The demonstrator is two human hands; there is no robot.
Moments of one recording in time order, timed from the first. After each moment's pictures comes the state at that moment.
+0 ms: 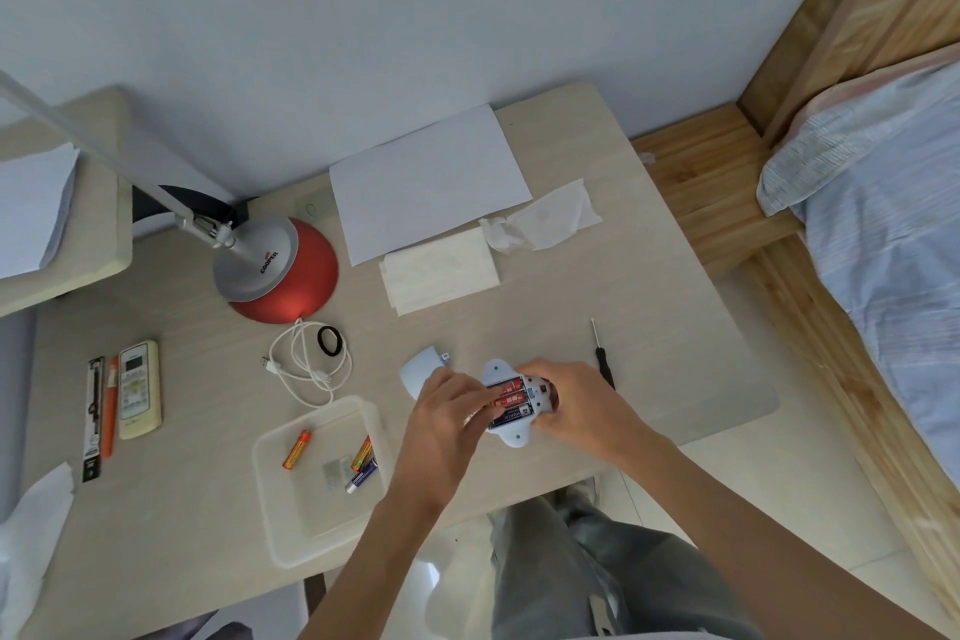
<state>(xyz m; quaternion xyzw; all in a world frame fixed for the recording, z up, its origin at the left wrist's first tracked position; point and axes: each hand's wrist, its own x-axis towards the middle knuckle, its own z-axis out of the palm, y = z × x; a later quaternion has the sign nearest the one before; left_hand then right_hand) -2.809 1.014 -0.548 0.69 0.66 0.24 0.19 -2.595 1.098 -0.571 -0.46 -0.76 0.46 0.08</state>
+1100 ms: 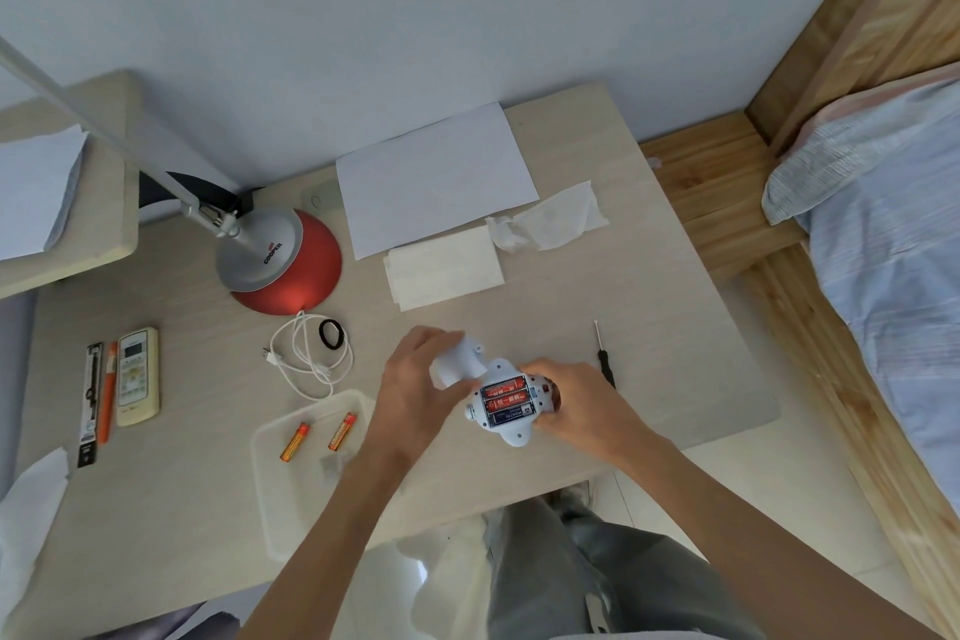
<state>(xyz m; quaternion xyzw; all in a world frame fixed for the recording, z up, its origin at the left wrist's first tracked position) -2.839 1.047 -0.524 0.60 0.71 0.26 0.26 -2.592 1.101 -0.572 -0.45 -0.76 0.46 0.06</state>
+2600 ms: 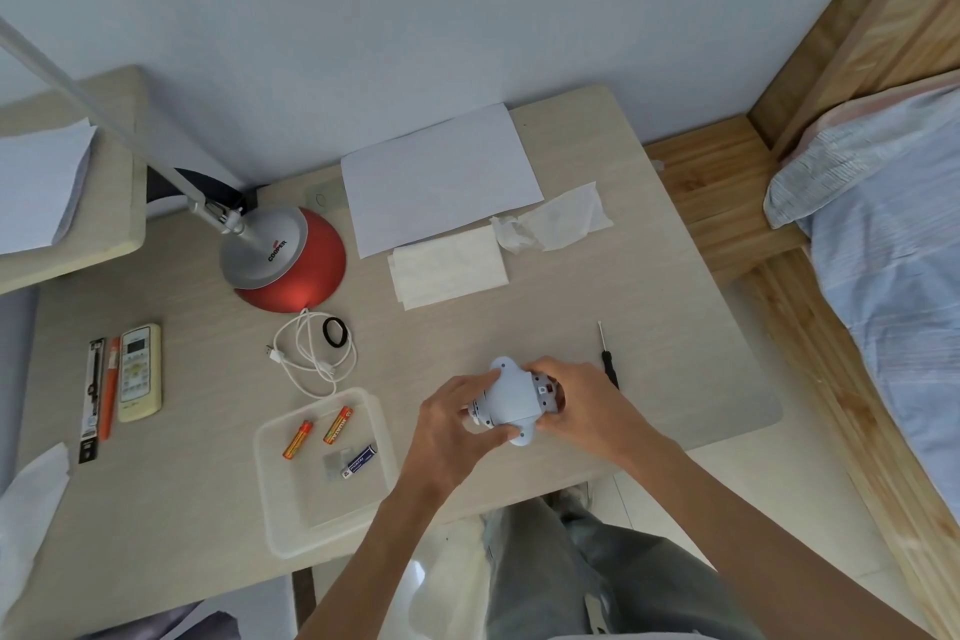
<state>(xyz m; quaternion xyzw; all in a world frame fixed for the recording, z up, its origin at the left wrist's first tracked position) -2.806 1.006 -0.568 0.52 0.70 0.31 0.39 -2.593 1.103 -0.578 -0.45 -0.77 0.45 0.06</state>
